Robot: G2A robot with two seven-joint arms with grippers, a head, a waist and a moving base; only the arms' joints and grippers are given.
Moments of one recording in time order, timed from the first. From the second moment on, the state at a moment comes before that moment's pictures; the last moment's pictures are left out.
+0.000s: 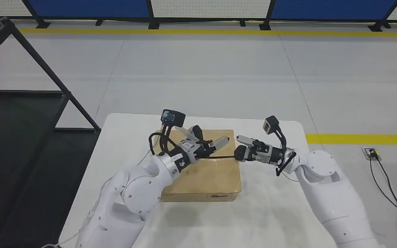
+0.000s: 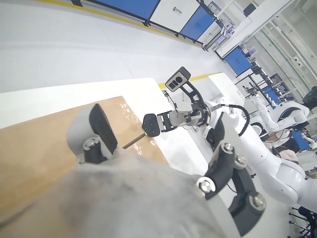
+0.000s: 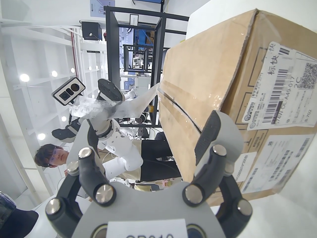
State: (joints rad) left arm 0.81 -1.25 -1.08 -1.81 0.49 0.05 -0.56; right arm -0.66 -1.17 1.21 -1.12 0.38 -0.16 1.07
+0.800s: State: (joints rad) left arm 0.72 -1.28 -0.99 -1.72 0.53 0.11 -0.60; right arm -0.75 -1.15 1.28 -1.19 0.41 -0.20 1.05
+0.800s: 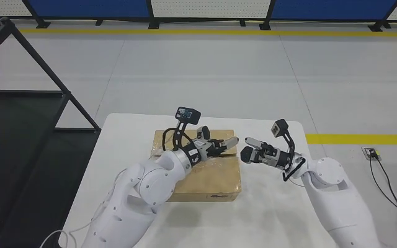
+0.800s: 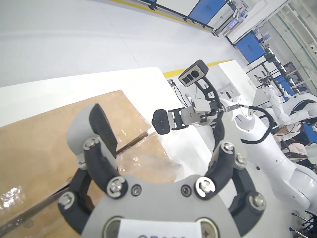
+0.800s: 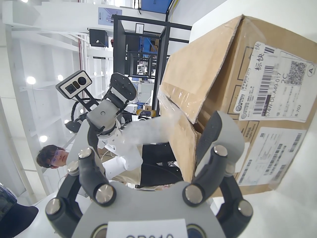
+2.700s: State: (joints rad) left arm 1.08 -1.23 -1.51 -1.75 0.07 -0.05 -0.62; right arm -0.96 -1.09 1.37 -1.58 0.13 -0.58 1.11
